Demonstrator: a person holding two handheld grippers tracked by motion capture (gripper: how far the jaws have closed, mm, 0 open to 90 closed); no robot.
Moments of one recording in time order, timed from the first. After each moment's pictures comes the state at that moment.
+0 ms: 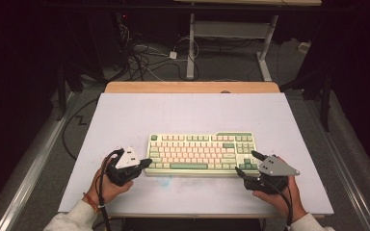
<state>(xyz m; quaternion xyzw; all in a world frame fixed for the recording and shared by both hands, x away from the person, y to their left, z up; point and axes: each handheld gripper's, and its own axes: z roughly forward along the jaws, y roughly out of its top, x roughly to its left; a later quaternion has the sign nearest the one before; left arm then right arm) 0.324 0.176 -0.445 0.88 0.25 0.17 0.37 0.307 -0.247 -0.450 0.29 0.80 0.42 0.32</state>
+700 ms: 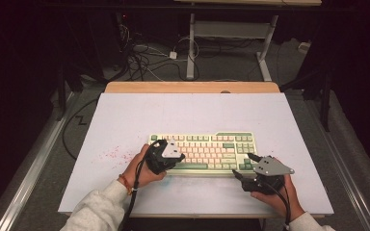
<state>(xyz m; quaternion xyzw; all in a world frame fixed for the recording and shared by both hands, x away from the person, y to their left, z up) 0.364 0.088 -0.444 0.92 0.17 0.15 0.33 0.310 -0.243 -0.458 0.28 0.82 0.41 0.29</state>
